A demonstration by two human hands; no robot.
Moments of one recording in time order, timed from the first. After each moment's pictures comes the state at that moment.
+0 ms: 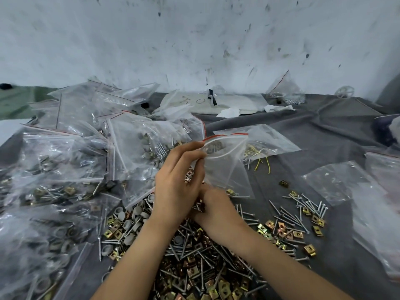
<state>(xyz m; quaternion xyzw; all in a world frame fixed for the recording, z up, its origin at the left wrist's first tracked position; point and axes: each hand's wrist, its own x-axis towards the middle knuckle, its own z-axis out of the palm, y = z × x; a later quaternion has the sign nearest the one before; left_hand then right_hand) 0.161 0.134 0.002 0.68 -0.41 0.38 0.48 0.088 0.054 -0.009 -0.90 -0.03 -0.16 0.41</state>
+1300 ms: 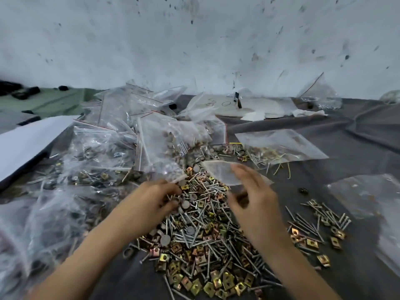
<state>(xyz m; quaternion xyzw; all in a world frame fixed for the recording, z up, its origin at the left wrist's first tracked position) 0.151 0.229 0.014 0.91 -0.37 0.03 0.16 0.055 0.027 -0.007 -0.89 0.03 -0.33 0.30</state>
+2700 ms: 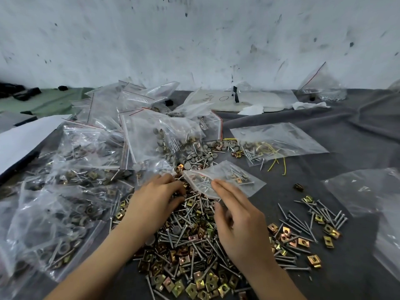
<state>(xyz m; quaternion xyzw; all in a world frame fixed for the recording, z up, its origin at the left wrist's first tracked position) 0.148 0.189 -0.013 0.92 -0.34 0.11 0.14 0.043 0.029 -0.038 -0.88 -0.02 -0.36 0.32</state>
